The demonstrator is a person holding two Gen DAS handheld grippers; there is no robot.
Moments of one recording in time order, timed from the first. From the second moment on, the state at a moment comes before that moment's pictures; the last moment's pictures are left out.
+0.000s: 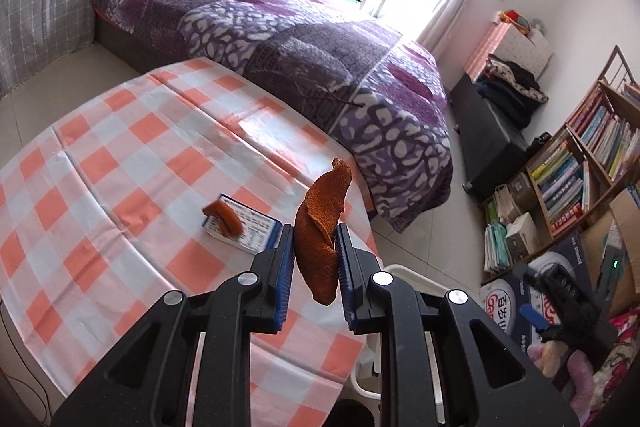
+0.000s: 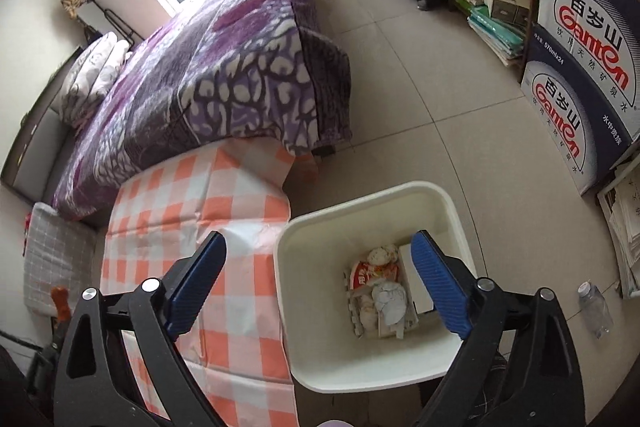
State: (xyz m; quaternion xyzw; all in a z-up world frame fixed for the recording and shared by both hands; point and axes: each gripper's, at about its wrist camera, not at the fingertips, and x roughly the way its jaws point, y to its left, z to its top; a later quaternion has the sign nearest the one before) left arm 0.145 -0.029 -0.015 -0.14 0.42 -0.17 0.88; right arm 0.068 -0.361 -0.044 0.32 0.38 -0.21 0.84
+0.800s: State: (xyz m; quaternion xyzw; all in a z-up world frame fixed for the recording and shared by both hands) left arm 0.144 -0.150 -0.108 0.00 0.51 -0.20 0.83; right arm 0.077 -0.420 -0.051 0.39 0.31 -0.26 0.83
